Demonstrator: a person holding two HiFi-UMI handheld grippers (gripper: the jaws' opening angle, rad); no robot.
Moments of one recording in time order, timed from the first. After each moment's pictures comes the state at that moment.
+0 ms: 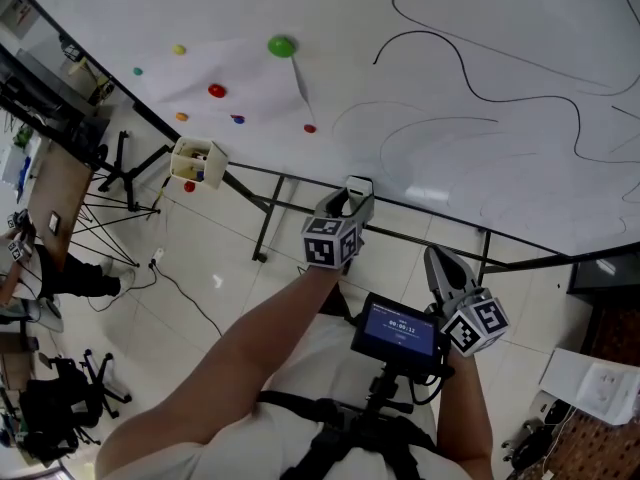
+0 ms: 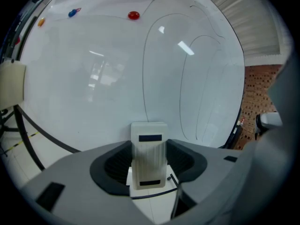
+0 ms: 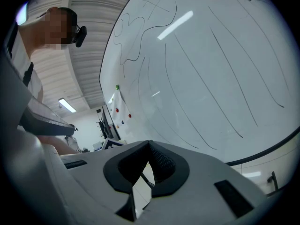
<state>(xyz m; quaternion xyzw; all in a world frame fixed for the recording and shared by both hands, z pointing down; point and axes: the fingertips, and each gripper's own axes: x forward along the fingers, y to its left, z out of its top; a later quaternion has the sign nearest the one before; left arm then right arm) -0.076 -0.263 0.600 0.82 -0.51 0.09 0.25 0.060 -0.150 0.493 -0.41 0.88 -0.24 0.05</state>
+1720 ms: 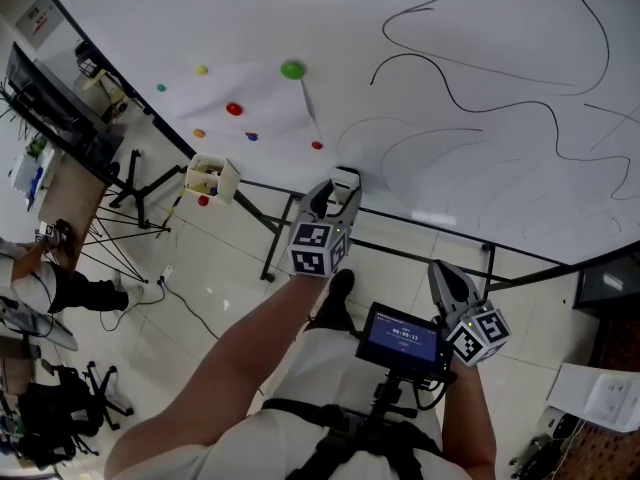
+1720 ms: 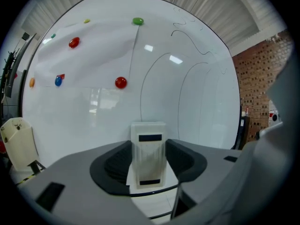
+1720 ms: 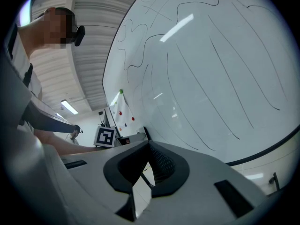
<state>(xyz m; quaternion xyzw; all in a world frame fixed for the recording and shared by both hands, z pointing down) -0.108 -0.265 0.500 0.83 -0.55 0.08 0.11 0.072 -0.131 0.477 -0.41 0.88 -0.22 0.08</state>
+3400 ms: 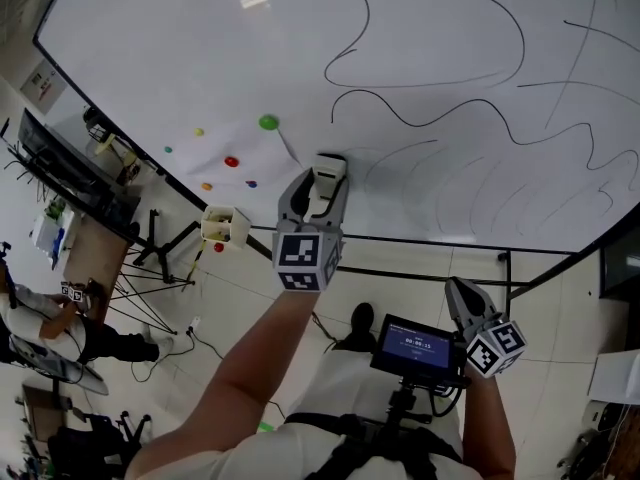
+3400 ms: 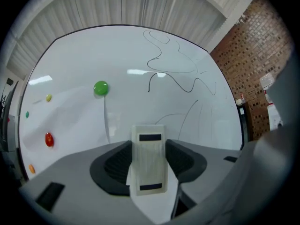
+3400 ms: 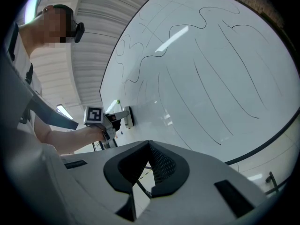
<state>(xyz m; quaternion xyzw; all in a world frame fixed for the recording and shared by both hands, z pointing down) -0.079 -0.255 0.334 0.83 -0.55 0.07 -0.07 0.125 -0.105 0.467 -0.44 0.87 -0.21 0.12</state>
